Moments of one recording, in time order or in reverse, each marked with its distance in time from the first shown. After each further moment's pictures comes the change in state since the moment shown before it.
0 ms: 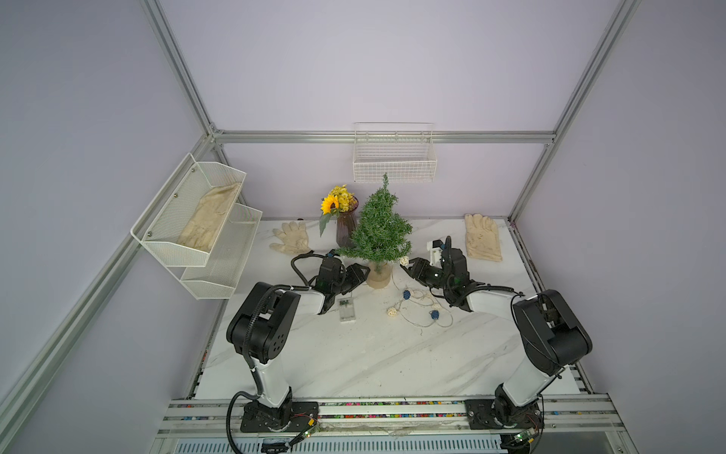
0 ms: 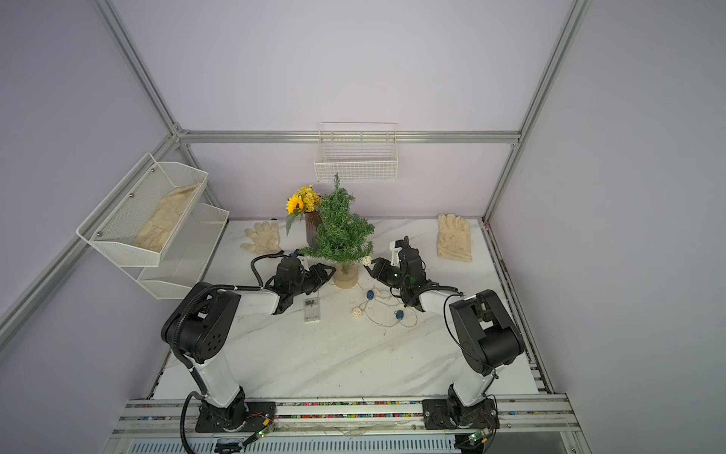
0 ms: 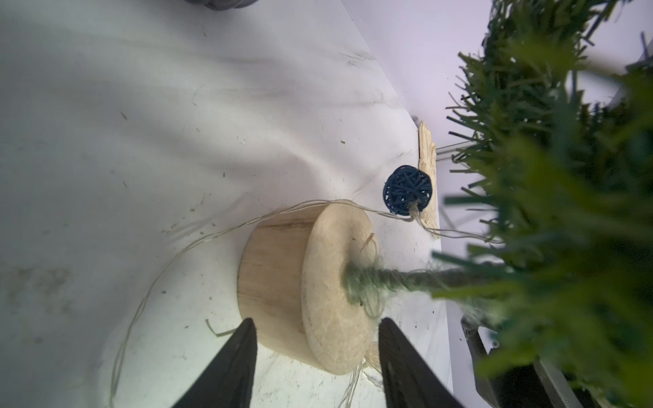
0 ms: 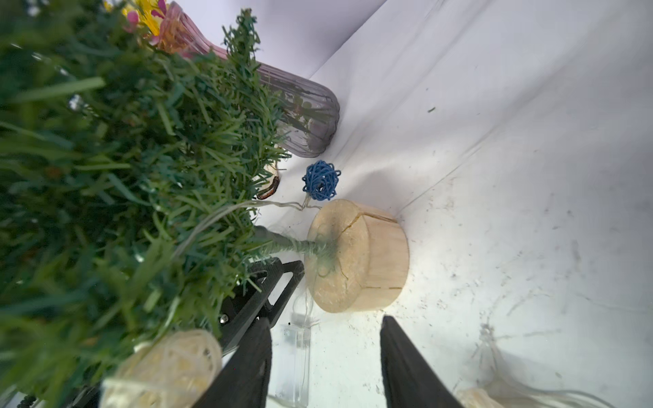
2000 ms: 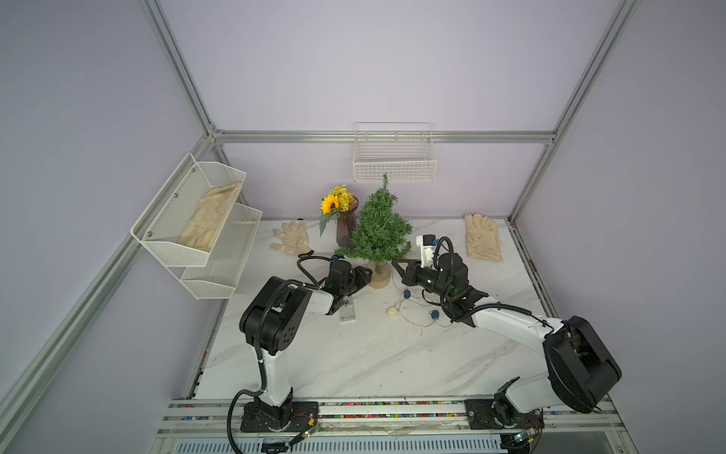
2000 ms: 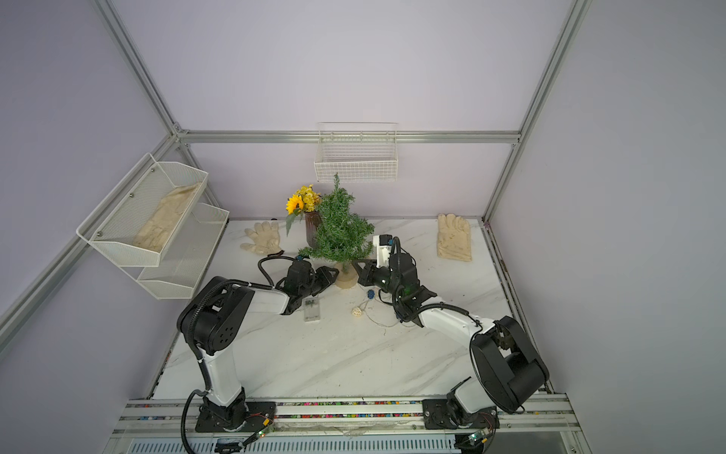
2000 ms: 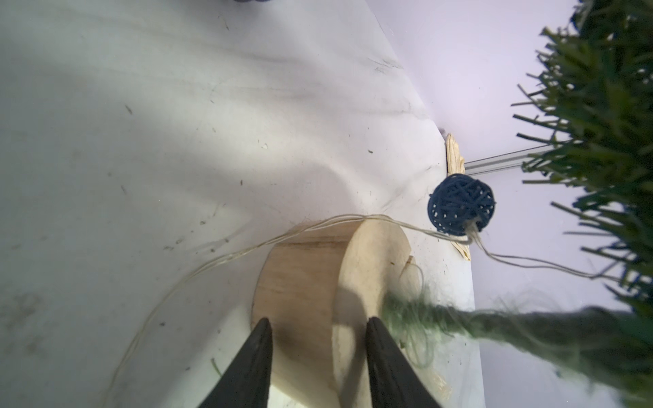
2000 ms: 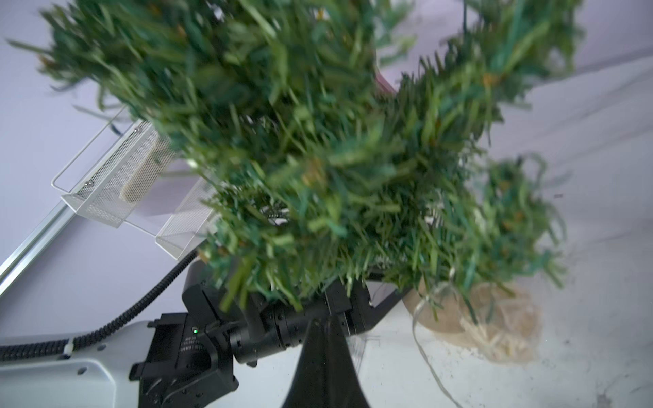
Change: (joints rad) left arm -0.060 0.098 0.037 0.009 -0.147 -0.005; right arm 0.192 -0.208 0.013 0.031 0.151 -0.209
